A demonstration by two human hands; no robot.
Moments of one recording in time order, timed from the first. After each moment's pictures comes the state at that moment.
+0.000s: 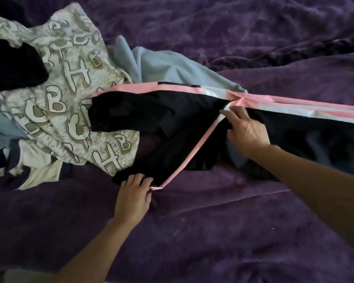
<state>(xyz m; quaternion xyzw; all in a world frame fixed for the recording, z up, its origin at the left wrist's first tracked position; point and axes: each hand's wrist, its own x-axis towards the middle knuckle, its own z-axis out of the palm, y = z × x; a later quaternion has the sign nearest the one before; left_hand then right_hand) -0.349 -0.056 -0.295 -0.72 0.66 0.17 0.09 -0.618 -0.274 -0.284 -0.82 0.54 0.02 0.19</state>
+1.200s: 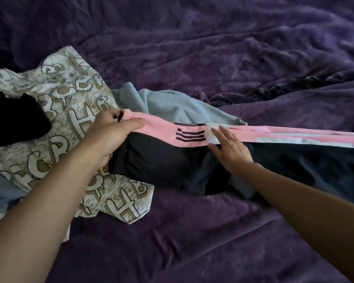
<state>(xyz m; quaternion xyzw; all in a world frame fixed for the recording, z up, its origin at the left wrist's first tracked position) -0.235 -0.287 -0.160 -0.74 0.35 0.48 -0.32 -0.540 -0.303 -0.287 -0.73 0.63 0.03 0.25</state>
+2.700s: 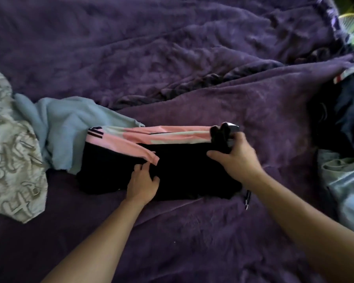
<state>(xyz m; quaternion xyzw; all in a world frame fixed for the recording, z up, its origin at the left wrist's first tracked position) -0.624 -0.228 -0.263 -0.78 0.51 0.37 0.00 -0.872 -0.288 -0.187 -0.51 0.75 -0.14 0.40</state>
